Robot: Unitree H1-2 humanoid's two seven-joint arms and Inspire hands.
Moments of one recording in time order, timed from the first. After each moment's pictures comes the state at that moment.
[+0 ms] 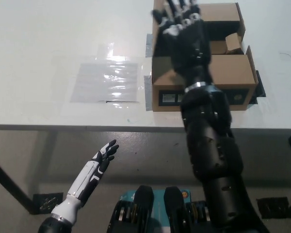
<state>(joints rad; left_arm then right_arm) -0.17 0.18 -0.11 0.33 0.08 -0.41 -0.16 -0.84 0.23 -0.09 0.44 0.53 -0.09 0.00</state>
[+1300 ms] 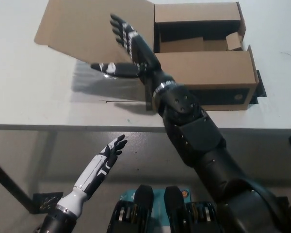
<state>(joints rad) -0.22 0.18 -0.13 0.35 0.08 -0.41 -0.18 -1.02 0.15 0.14 0.82 0.10 -0.21 0.03</state>
